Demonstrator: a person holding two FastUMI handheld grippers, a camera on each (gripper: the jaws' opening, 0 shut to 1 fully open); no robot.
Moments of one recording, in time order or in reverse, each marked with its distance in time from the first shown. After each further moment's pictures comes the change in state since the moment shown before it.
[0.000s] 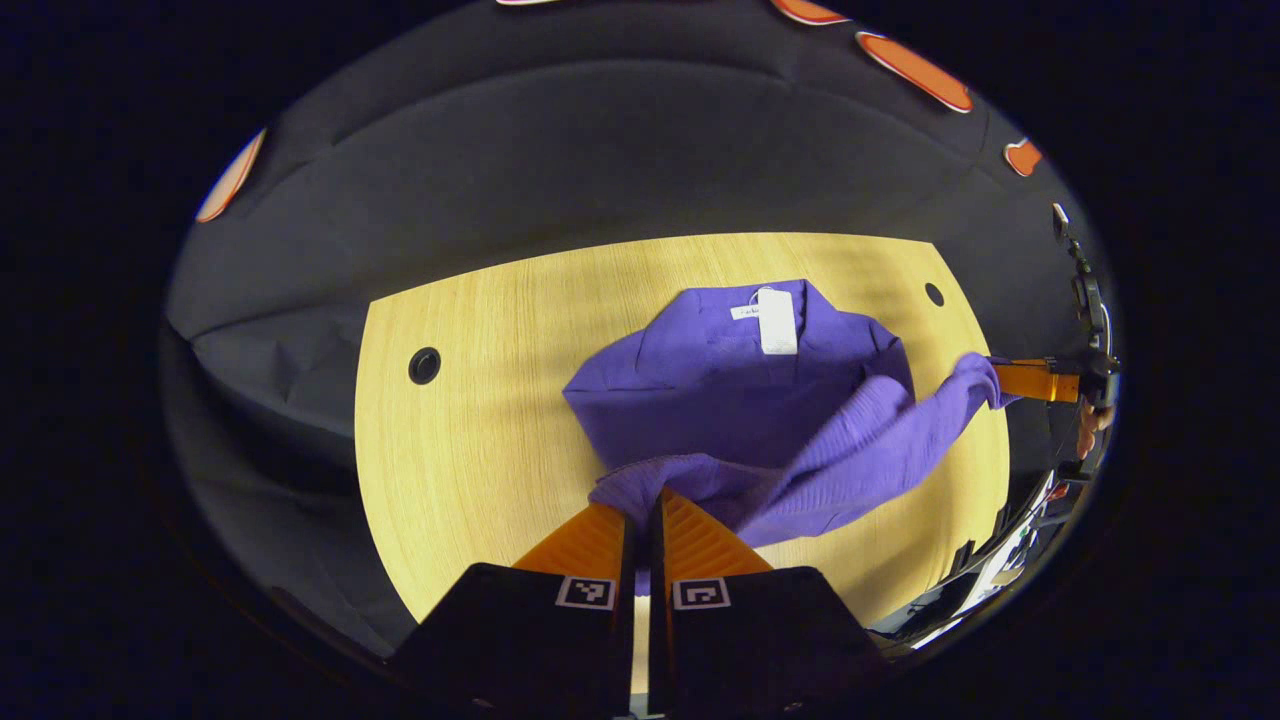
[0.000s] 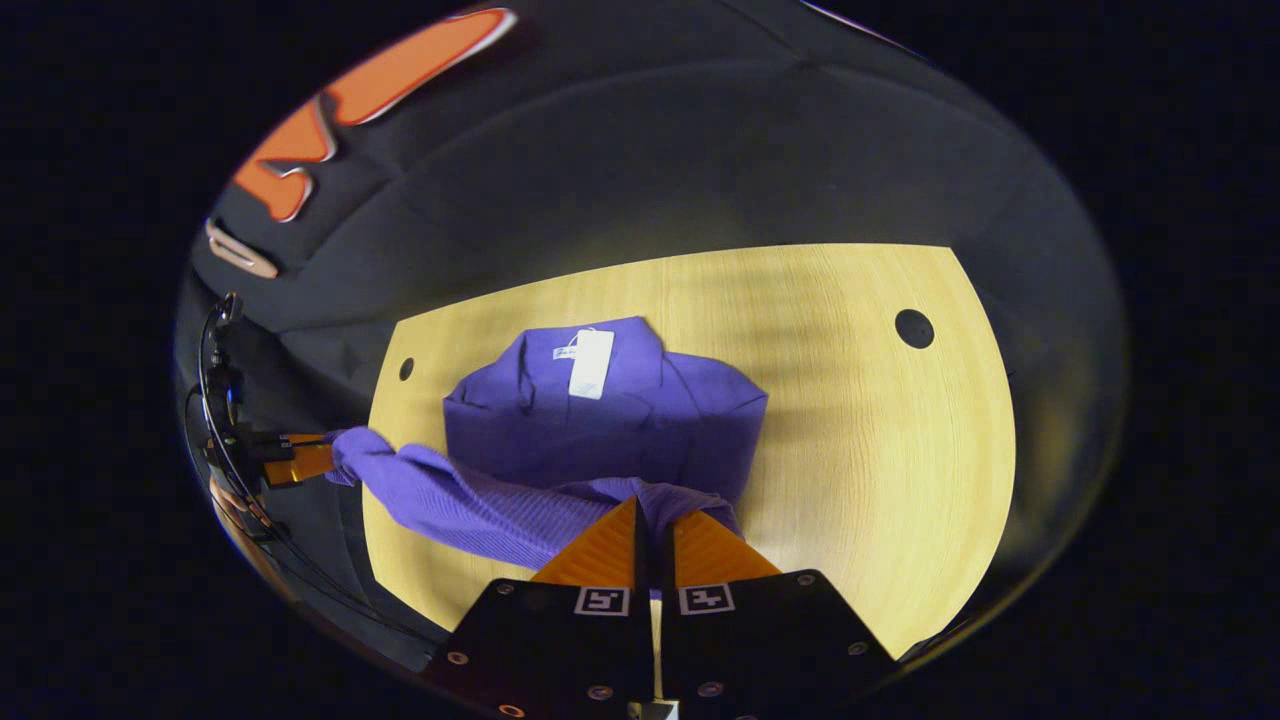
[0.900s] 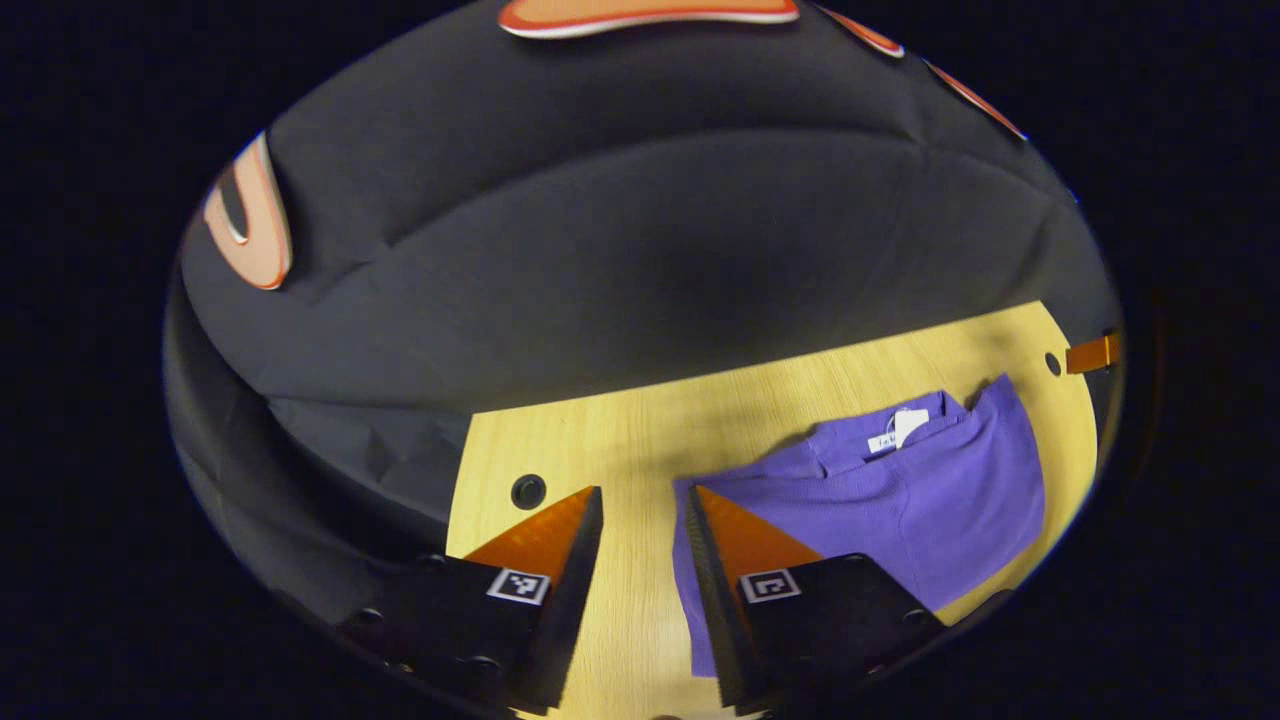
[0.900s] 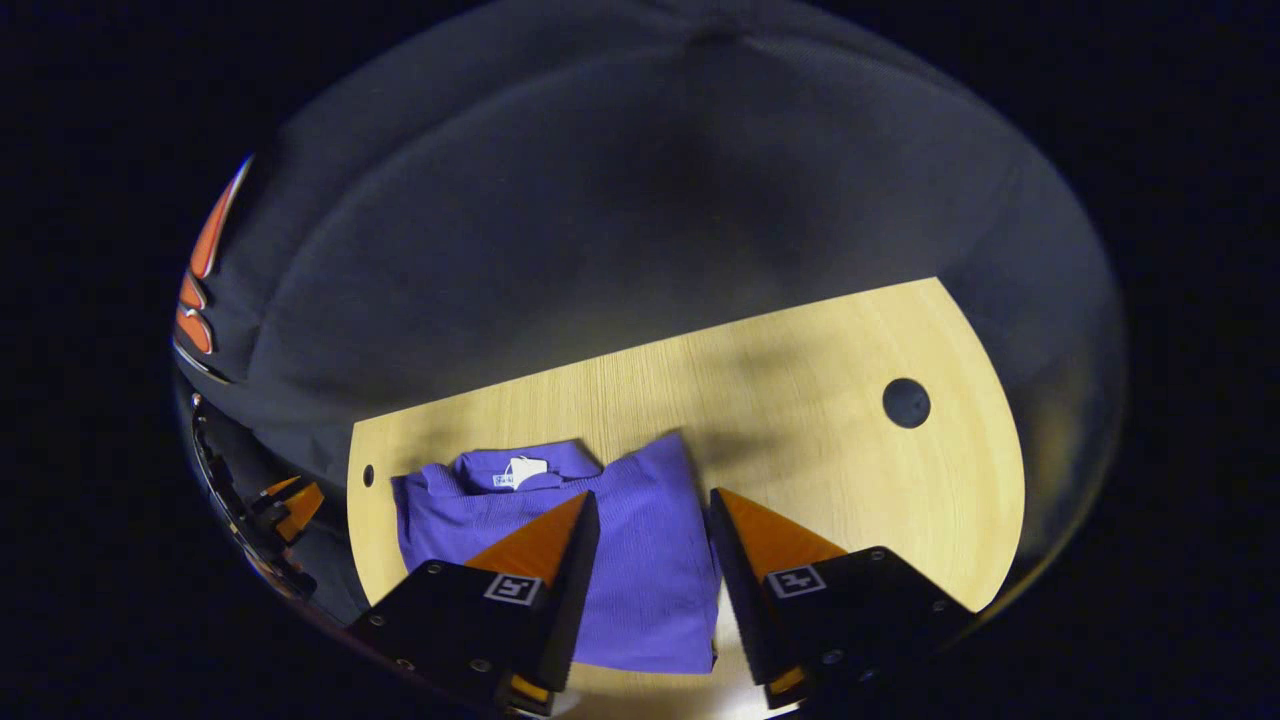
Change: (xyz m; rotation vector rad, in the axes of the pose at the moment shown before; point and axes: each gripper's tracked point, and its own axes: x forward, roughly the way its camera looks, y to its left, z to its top) left arm 0.040 0.056 0.104 -0.017 -0.387 0.340; right arm 0.026 -0.051 0.107 0.105 -0.217 -0.054
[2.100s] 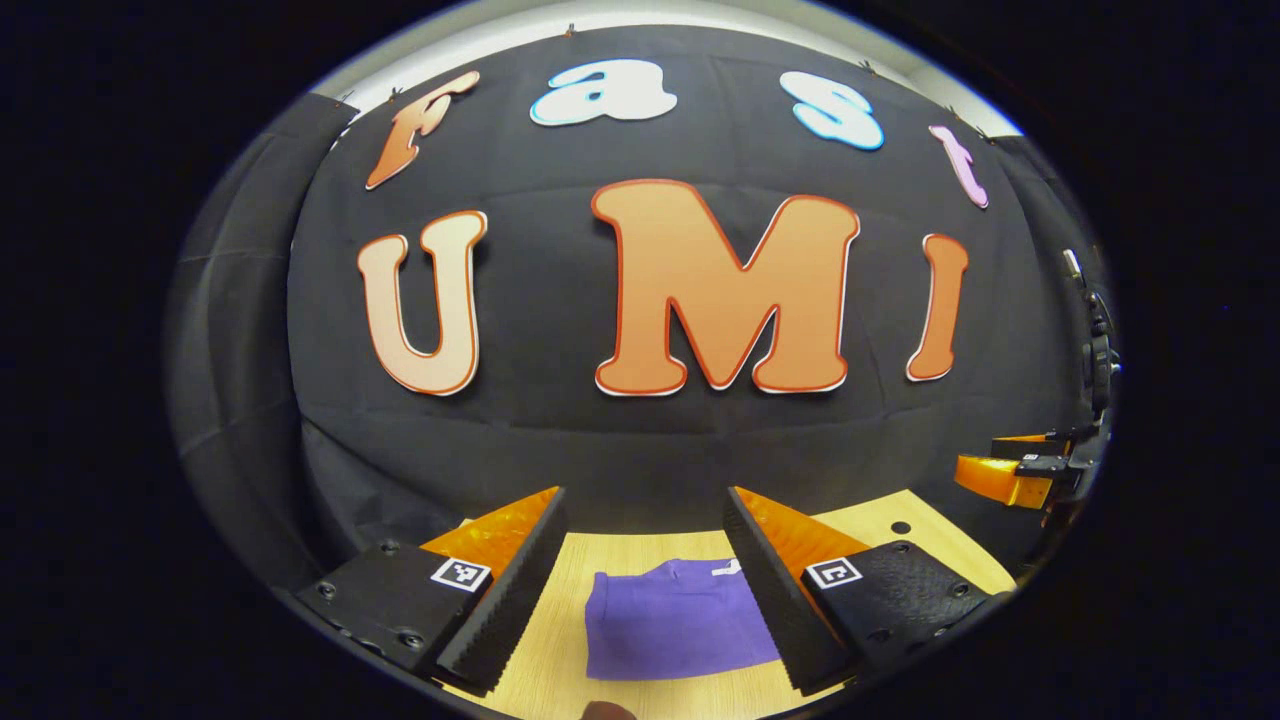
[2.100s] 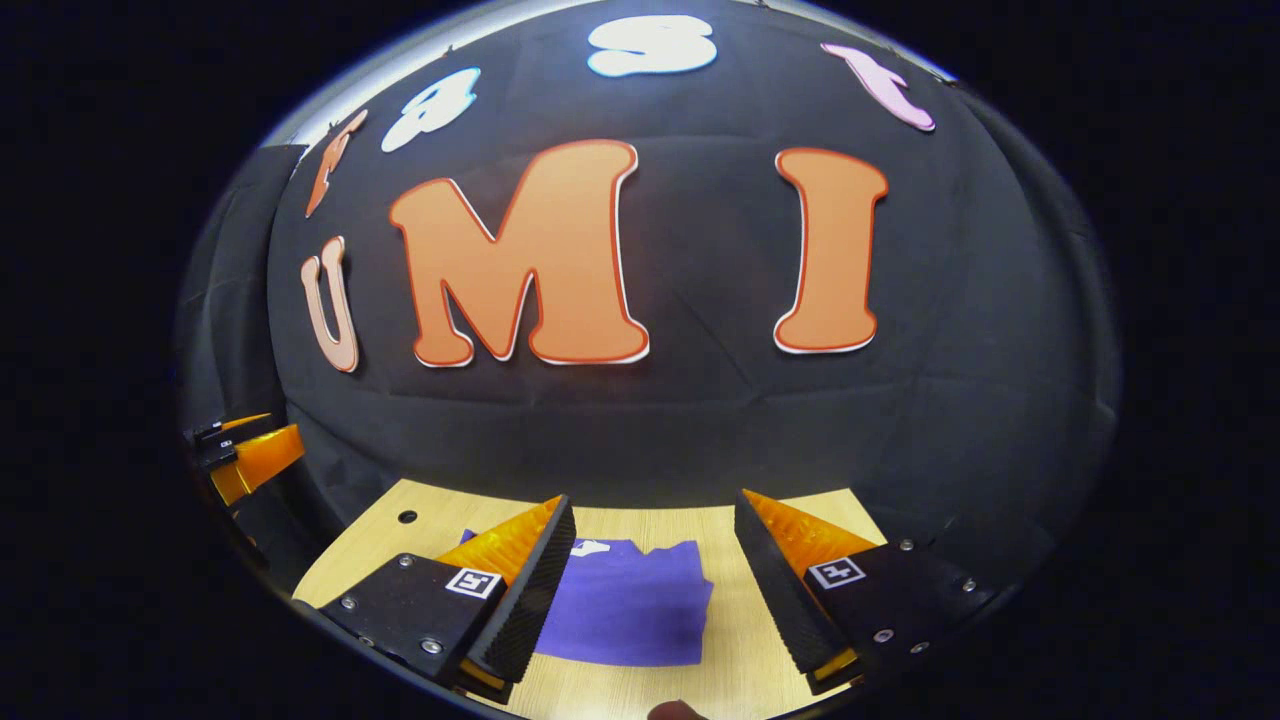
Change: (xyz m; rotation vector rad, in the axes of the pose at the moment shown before) left arm -0.324 -0.002 0.015 -0.218 -0.695 -0.131; right arm -0.273 0.099 -0.045 -0.280 -0.741 -0.051
